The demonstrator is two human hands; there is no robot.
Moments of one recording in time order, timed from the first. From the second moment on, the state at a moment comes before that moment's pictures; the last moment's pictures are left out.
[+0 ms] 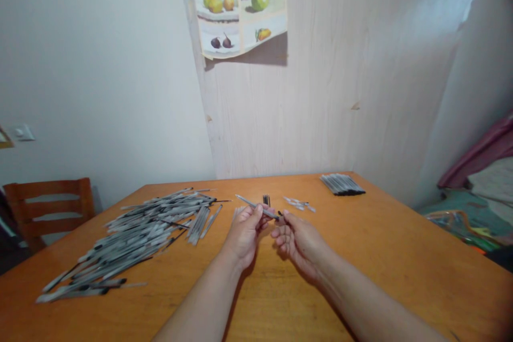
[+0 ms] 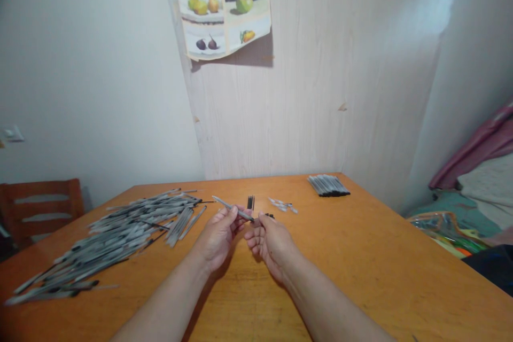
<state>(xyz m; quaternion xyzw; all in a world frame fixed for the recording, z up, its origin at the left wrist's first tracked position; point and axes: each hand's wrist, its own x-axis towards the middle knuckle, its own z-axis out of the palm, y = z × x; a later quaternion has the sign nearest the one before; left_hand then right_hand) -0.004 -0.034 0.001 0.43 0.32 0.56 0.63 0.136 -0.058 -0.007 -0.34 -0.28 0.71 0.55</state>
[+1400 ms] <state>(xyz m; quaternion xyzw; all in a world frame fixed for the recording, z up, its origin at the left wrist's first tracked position) -0.001 -0.032 -0.001 0.41 0.39 0.59 0.57 0.129 -0.060 -0.013 -0.39 -0.42 0.61 0.54</state>
